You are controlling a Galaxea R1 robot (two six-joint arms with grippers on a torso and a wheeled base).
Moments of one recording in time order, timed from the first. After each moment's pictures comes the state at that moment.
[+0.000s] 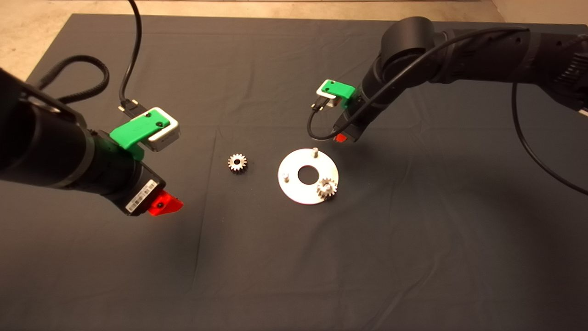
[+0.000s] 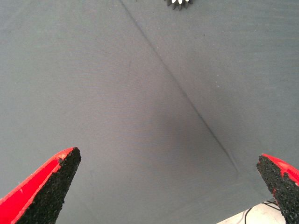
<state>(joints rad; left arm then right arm) -0.67 2.13 -0.52 0.32 1.53 -0.98 0.44 2.75 -1.32 -0.35 -1.38 0.52</state>
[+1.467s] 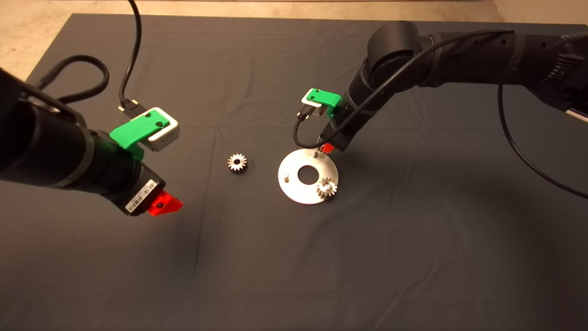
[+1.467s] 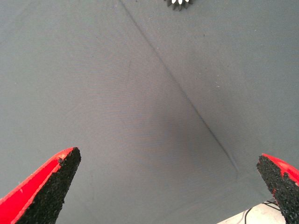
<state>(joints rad) -0.67 2.12 -0.52 0.32 1.53 -0.98 0.44 2.77 -1.30 -0.31 -1.34 0.52</state>
